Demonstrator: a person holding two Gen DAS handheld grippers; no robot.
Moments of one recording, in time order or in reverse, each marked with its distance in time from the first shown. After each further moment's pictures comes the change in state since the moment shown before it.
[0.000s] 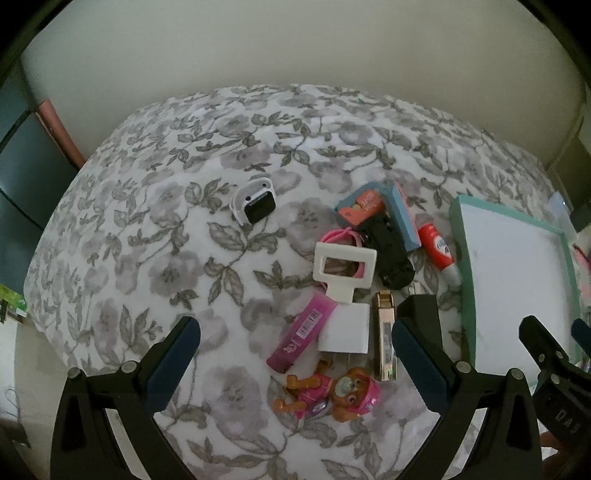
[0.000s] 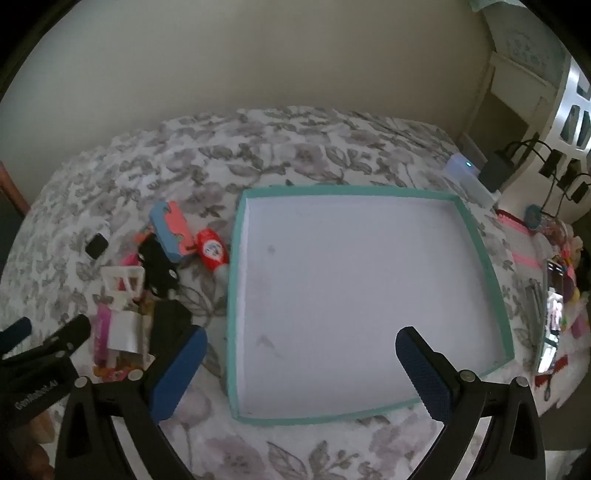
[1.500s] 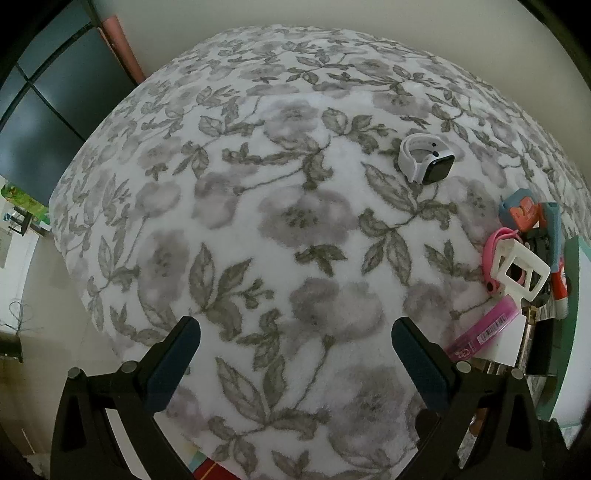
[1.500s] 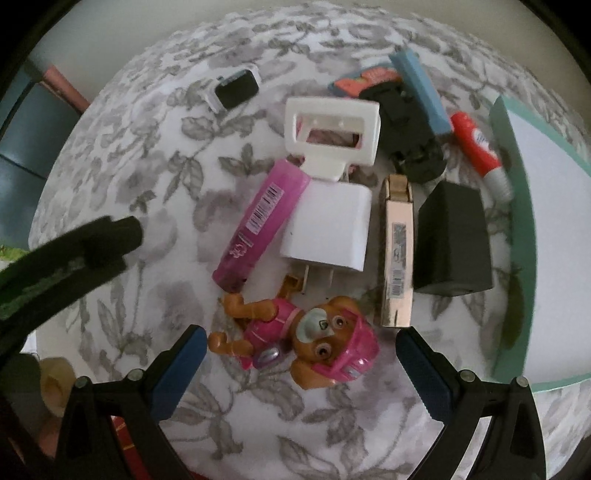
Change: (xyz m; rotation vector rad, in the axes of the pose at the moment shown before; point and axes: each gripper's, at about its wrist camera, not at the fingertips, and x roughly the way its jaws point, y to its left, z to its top) left arm 0.056 0.114 -0.019 -0.250 0.178 0.152; right arm 0.055 0.174 -0.049 -0.202 0.374 0.231
